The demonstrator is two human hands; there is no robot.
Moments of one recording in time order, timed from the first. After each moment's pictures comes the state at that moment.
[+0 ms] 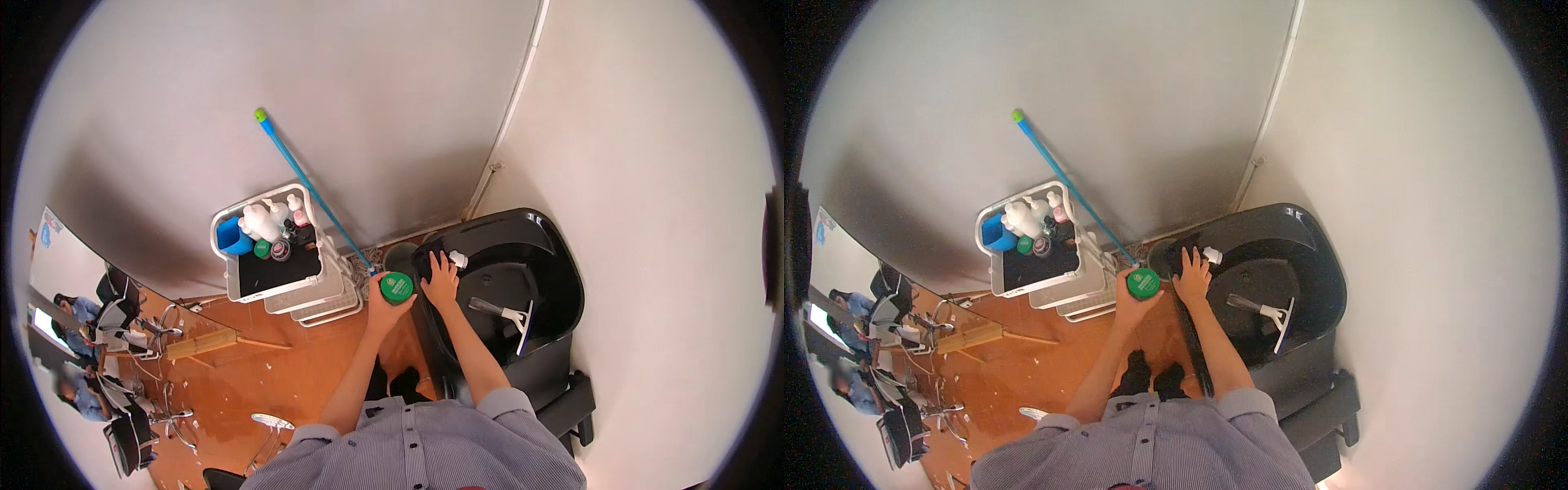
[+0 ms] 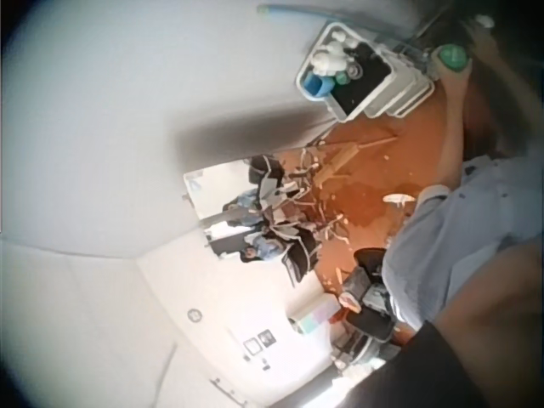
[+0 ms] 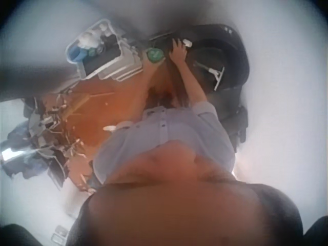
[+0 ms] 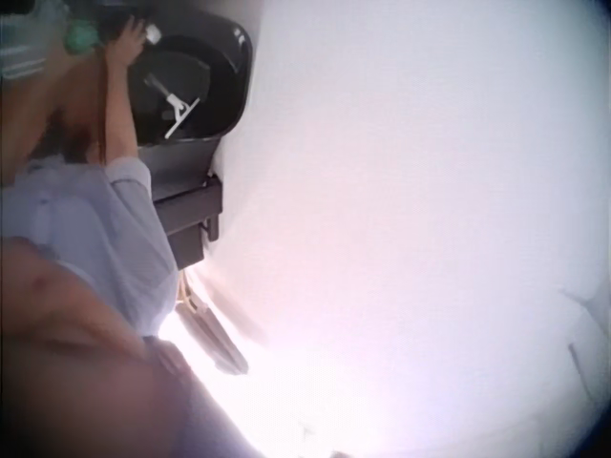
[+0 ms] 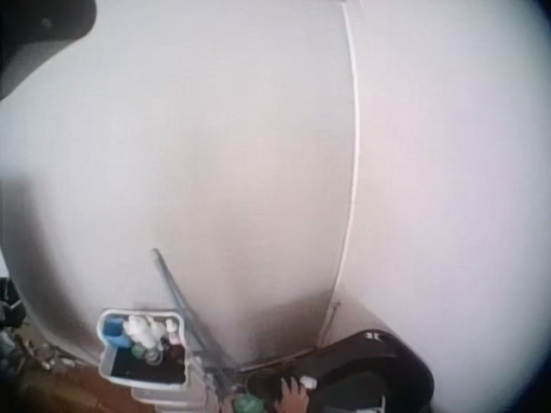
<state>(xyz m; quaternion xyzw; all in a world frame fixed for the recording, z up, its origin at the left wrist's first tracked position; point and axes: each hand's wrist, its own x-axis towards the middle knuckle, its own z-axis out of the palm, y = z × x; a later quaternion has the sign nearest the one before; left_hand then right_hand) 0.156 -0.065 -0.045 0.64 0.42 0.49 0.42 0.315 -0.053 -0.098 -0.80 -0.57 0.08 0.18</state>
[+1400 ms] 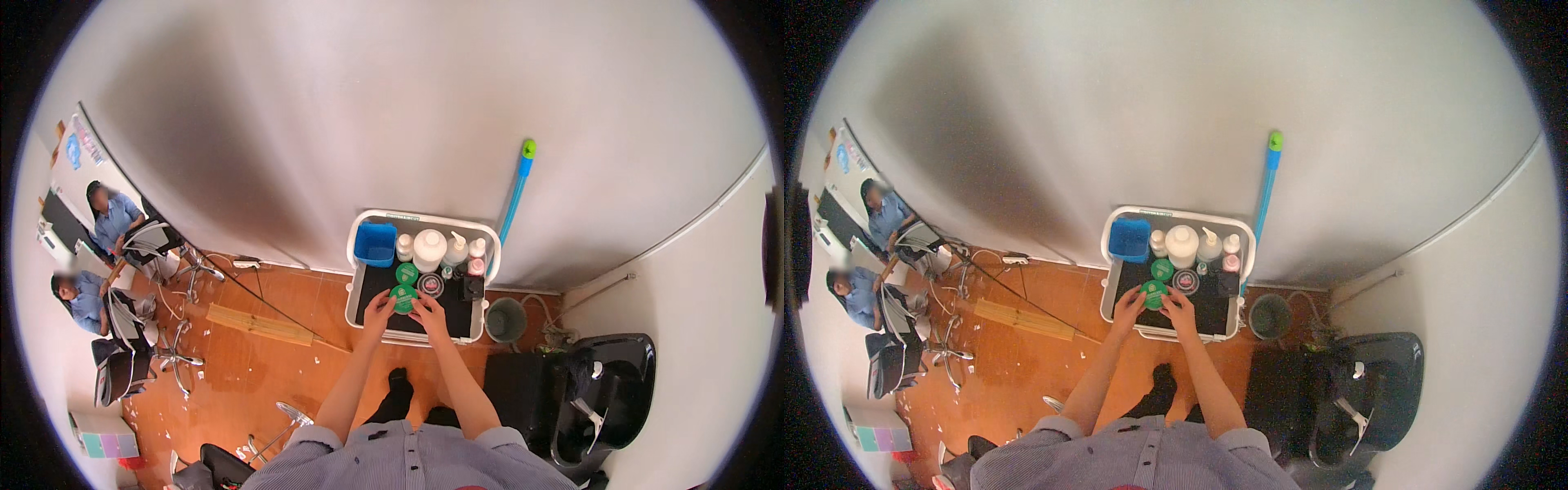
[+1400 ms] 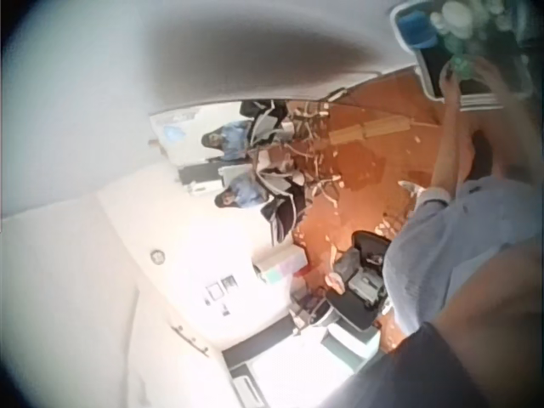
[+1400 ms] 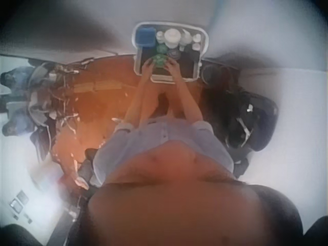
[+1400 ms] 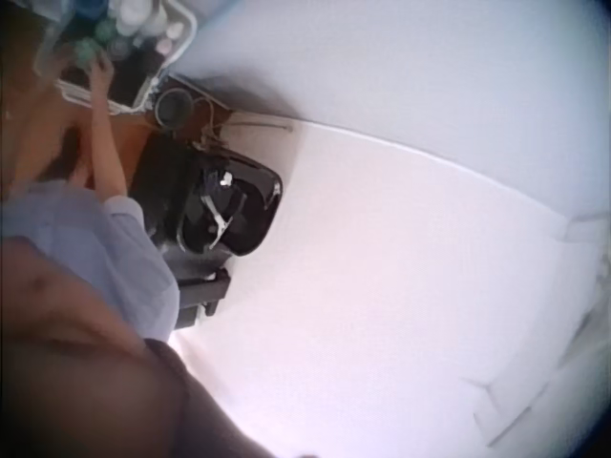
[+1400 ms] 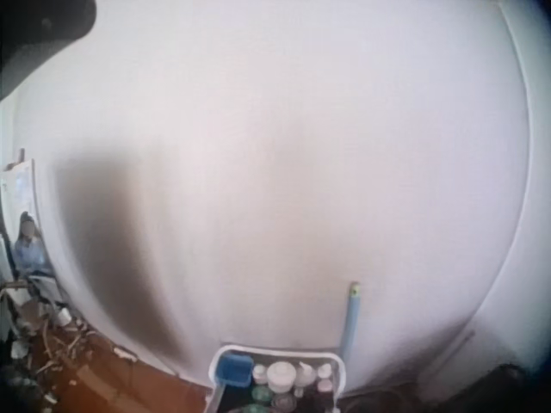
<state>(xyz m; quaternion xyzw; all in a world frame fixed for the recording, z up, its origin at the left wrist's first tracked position) -0.254 0.128 -0.151 0.28 0.56 0.54 0.57 -0.108 0.147 -0.131 -0.48 -0.30 0.70 0.43</state>
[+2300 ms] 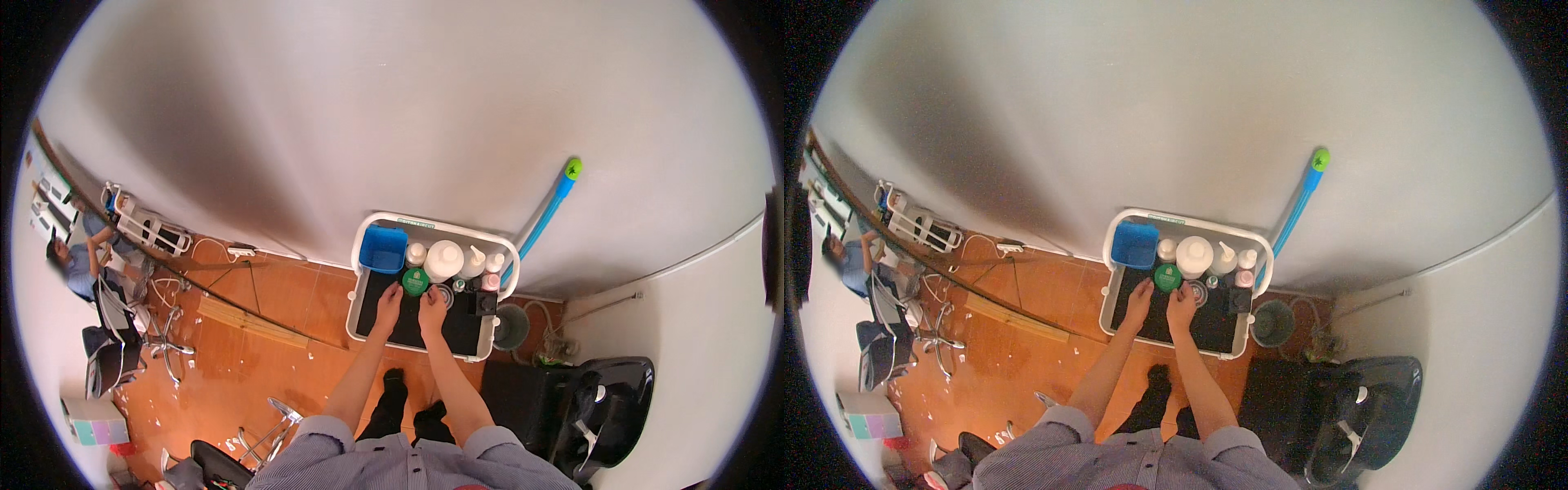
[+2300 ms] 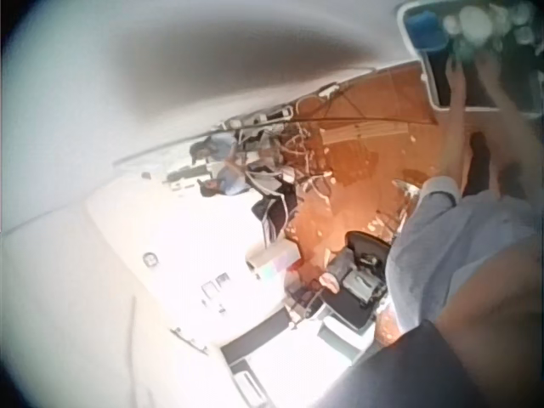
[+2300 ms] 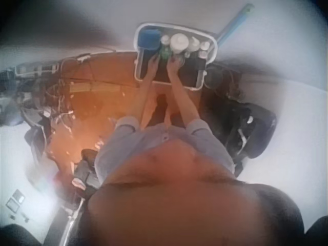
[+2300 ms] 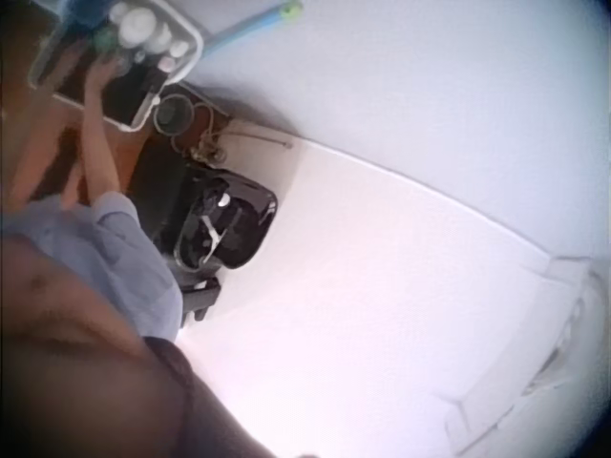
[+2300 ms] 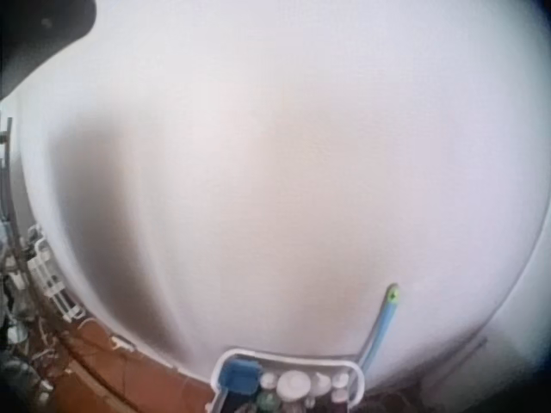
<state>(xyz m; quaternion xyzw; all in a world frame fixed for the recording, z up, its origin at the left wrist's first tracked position) -0.255 0.193 -0.213 0.33 0.62 0.52 0.48 -0.151 0.203 -0.205 -0.67 -0.44 0.39 0.46</state>
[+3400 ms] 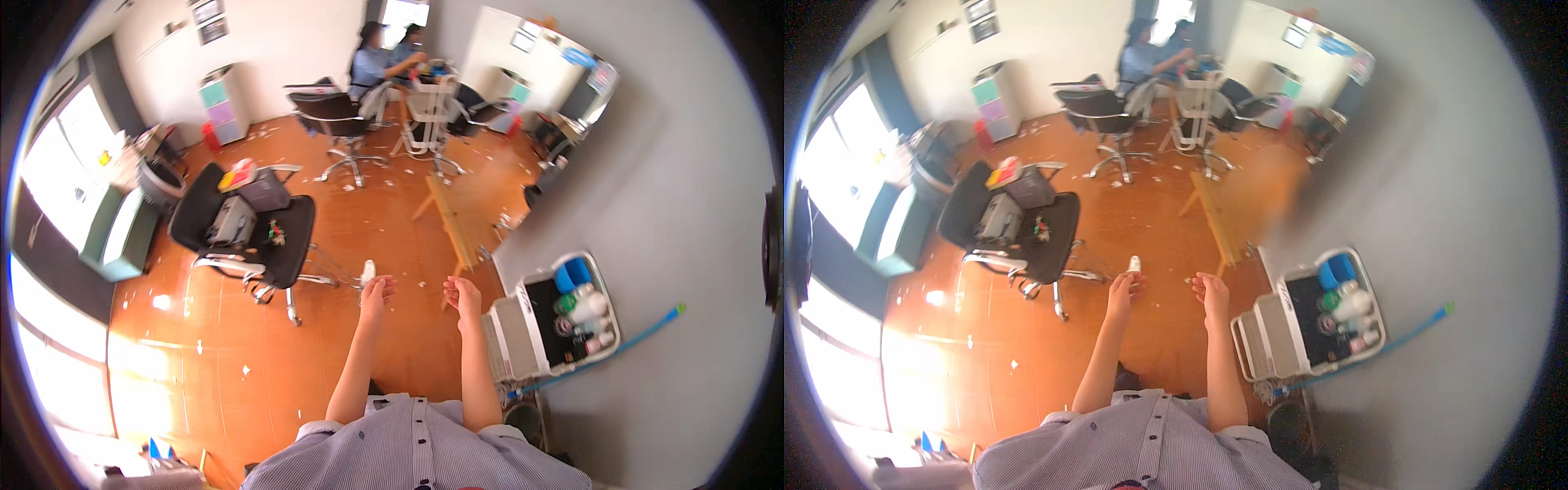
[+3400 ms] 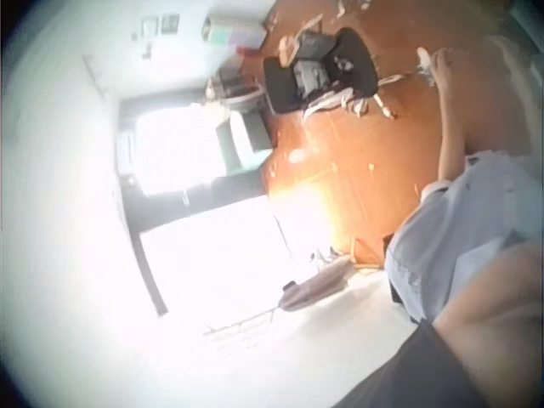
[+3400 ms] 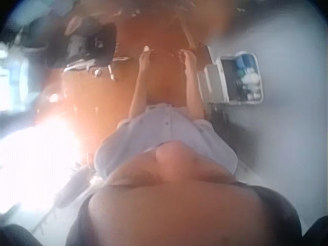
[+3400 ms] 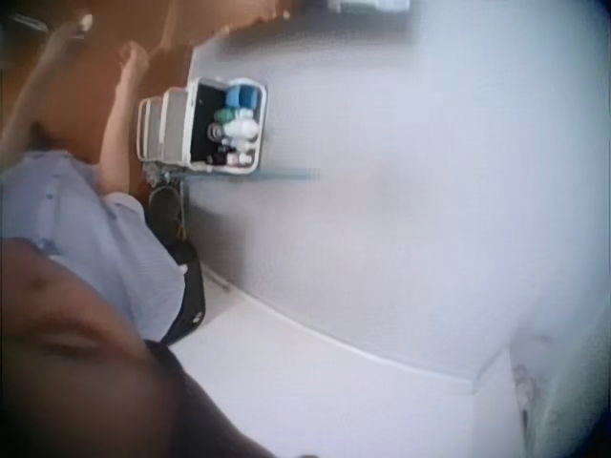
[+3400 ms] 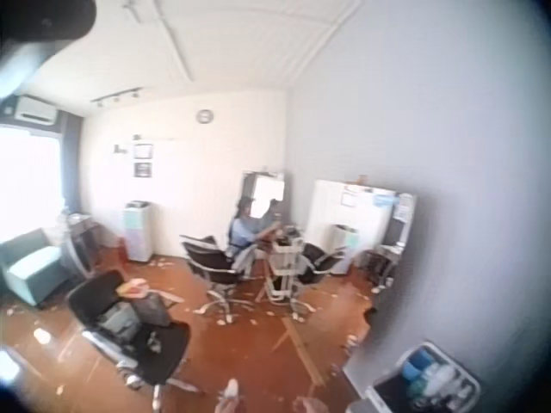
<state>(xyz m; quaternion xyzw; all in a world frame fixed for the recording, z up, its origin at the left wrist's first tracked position) -0.230 -0.369 -0.020 -0.09 0.57 0.81 0.11 -0.186 -0.173 0.009 -0.25 -0.59 0.76 0.07</state>
